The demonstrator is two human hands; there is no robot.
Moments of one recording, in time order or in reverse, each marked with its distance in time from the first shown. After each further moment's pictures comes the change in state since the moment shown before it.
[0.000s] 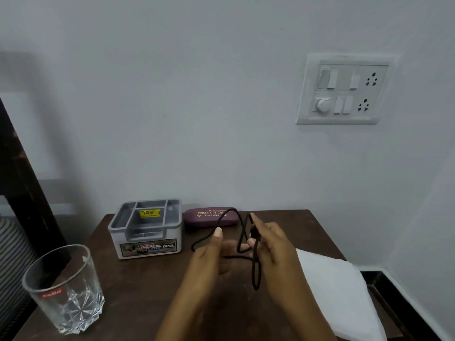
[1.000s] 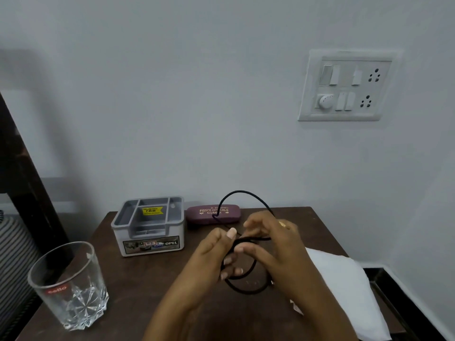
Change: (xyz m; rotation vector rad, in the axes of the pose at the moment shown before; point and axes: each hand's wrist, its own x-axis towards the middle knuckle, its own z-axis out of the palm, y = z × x) left_hand -0.013 0.015 -0.008 -0.058 -0.176 0.071; right_hand 0.007 -0.010 -0.015 -0.184 -0.093 -0.218
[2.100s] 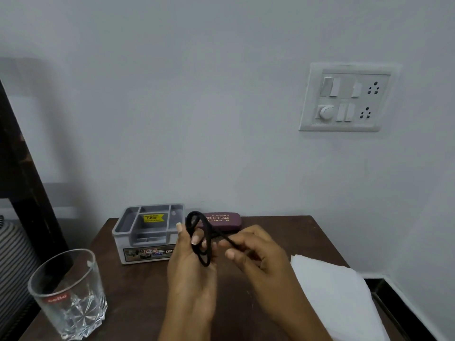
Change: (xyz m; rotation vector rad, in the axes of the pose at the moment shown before) left_hand 0.016 0.002 0.001 -0.791 0.433 0.181; right_hand -0.003 -0.032 0.016 0.415 0.006 0.096
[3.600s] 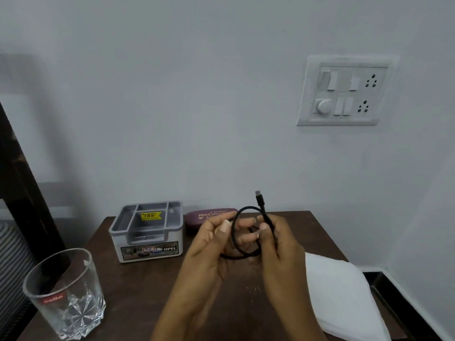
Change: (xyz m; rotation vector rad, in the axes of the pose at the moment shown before) left_hand -0.021 0.008 0.006 0.366 -0.522 -0.103; right_hand 0.000 0.015 0.001 -0.145 0.438 0.147
